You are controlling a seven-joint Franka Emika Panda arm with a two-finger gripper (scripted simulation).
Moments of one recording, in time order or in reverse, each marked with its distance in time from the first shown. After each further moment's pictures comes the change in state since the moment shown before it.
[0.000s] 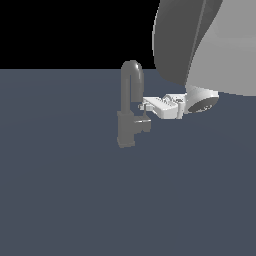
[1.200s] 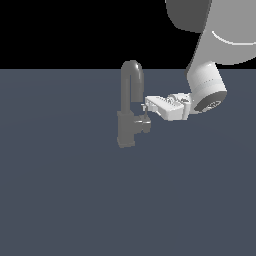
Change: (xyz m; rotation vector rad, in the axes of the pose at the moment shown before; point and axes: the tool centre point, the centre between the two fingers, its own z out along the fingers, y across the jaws) arm -0.007 0.029 0.000 0.007 0.005 -0.004
